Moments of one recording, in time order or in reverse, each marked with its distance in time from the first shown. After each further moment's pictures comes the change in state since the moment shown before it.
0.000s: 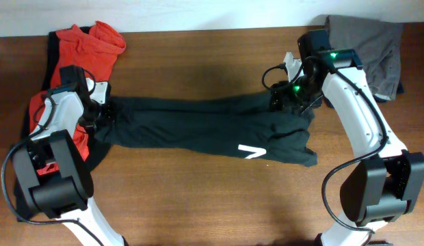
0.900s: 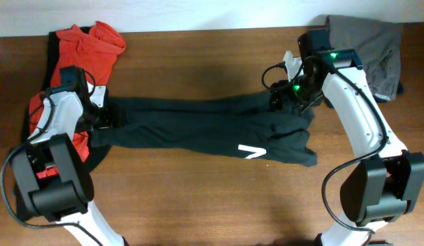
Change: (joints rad) left arm -0.006 -0.026 -0.007 -0.068 -0.116 -0.011; right arm 0.000 -0.001 0.000 0.016 0.000 -0.012
